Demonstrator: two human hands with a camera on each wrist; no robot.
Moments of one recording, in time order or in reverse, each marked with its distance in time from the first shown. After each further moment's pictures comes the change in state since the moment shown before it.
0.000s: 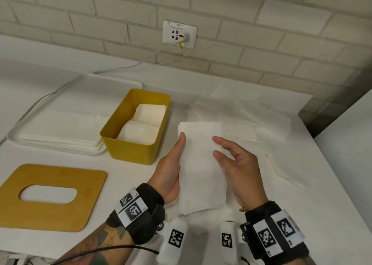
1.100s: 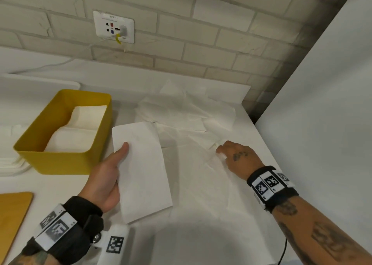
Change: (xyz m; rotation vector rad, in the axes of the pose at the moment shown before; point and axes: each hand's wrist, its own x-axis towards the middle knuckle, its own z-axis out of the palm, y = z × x) left_hand 0.004 -0.003 -0.006 0.015 0.173 0.037; right_hand 0.044 0.025 -0.157 -1.584 -0.340 0.011
